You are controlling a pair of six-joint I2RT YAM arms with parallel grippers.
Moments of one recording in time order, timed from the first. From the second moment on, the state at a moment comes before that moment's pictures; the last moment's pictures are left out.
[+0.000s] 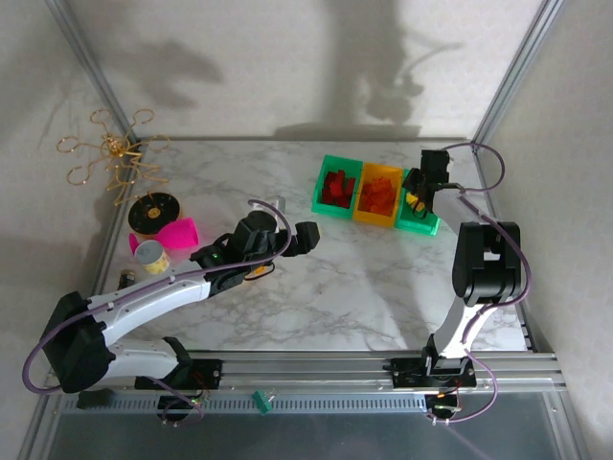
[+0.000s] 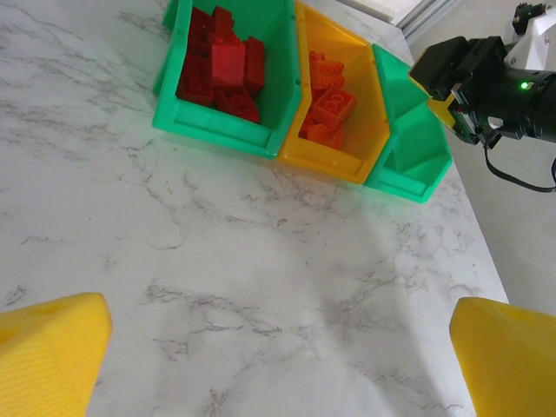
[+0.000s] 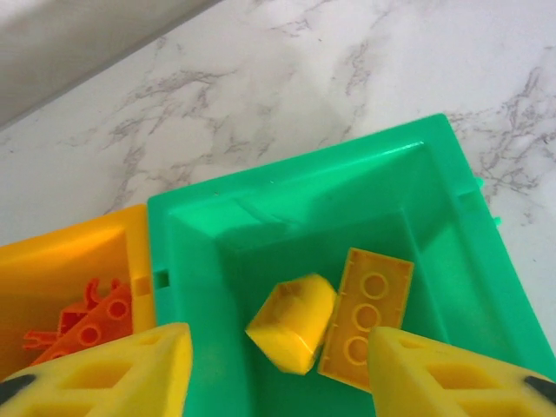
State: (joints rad) left arm -0.80 1.26 0.88 -0.11 -0.15 -0.76; right arm 0.06 1.81 1.24 -0.20 0.15 0.48
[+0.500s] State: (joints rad) left arm -0.80 1.20 0.88 -0.14 -0.25 -0.76; right arm 0.22 1.61 1.12 -0.16 0.12 0.48
